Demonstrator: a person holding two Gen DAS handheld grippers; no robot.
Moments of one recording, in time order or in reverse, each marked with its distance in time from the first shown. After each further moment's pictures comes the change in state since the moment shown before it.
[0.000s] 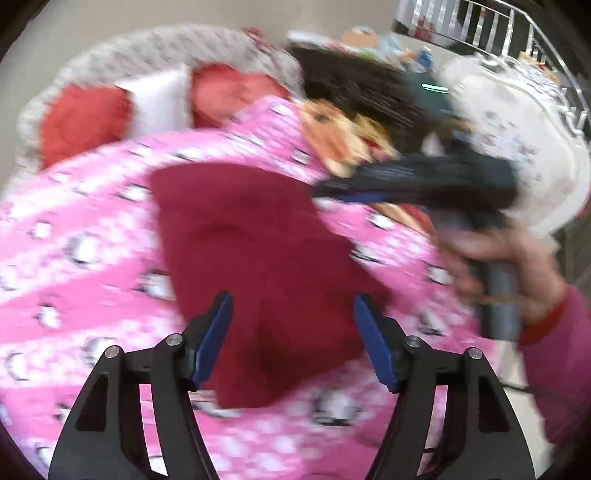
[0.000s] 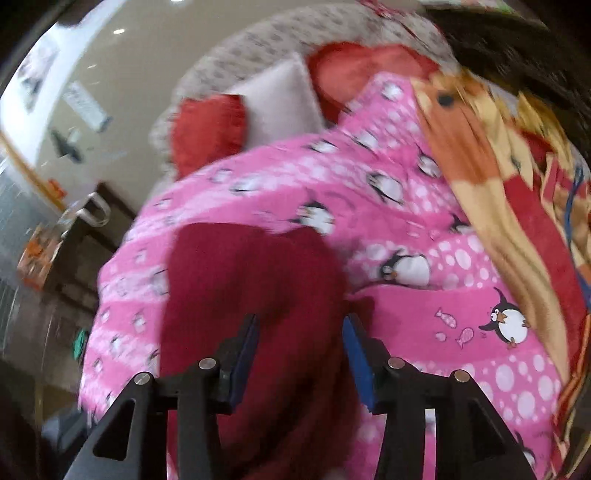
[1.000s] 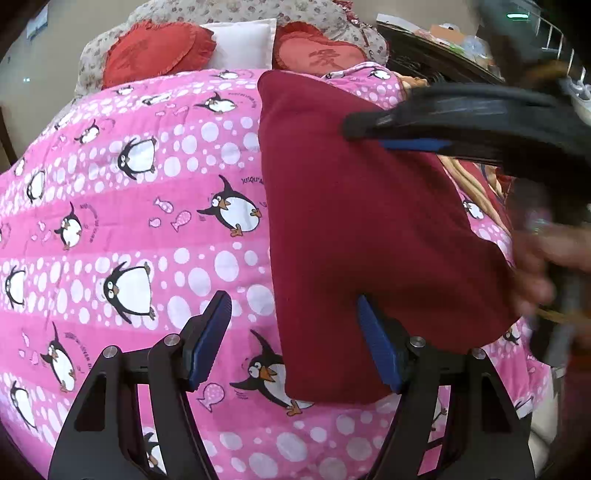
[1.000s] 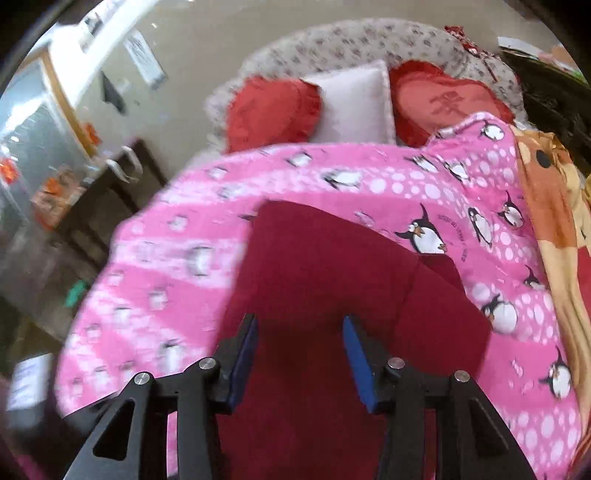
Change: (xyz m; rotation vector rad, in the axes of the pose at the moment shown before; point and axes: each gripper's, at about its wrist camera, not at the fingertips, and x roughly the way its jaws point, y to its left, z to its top) left arm 0.064 0.052 -0.041 -0.215 0.124 0.138; right arm 0.077 0.076 0.002 -0.214 0.008 -0.005
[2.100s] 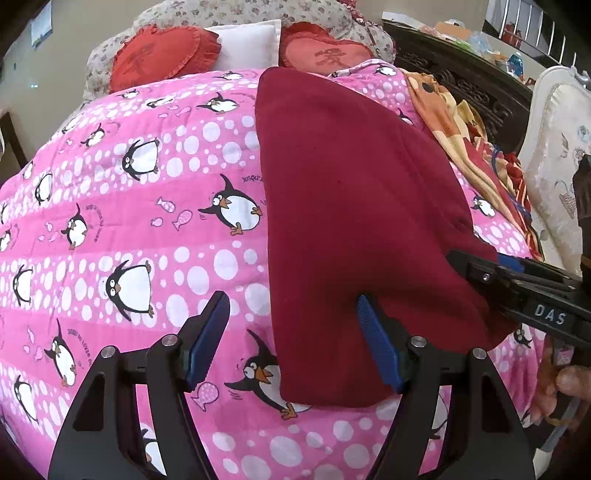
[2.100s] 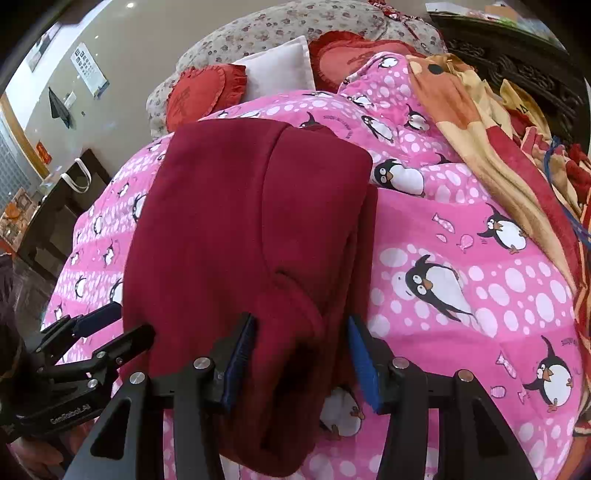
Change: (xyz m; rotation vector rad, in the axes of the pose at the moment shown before) left arm 0.003 -0.011 -0.002 0.007 -0.014 0.061; right arm -0.048 -0.045 -0.104 0.155 0.036 -0.117
